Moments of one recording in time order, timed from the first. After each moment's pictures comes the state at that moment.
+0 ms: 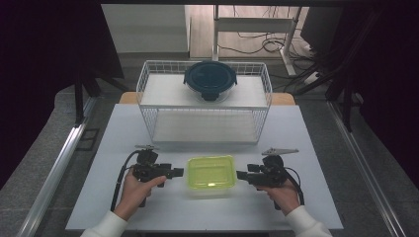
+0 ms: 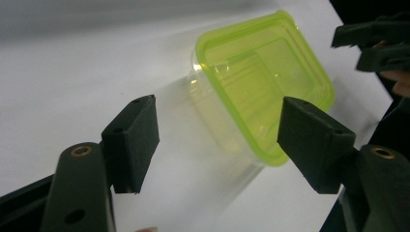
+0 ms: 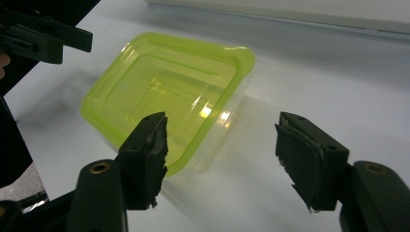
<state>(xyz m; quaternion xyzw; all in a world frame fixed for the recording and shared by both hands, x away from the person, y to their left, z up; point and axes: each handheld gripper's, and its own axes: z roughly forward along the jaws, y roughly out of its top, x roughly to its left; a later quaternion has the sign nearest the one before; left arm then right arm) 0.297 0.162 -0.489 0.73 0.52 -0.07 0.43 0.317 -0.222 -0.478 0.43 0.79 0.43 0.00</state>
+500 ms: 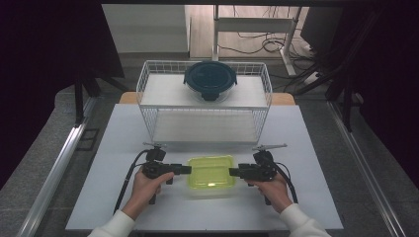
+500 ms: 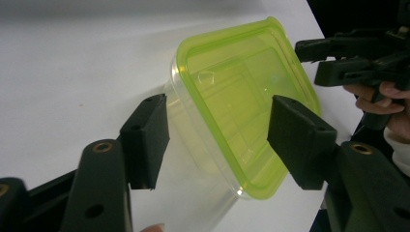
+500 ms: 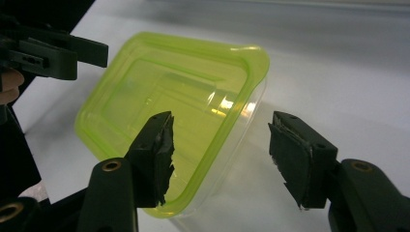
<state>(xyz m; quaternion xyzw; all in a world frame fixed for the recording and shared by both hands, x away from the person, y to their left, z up) 0.313 0.146 -0.504 0.72 0.53 -0.12 0.44 0.336 -0.200 -0.492 0.46 0.79 0.41 -0.04</state>
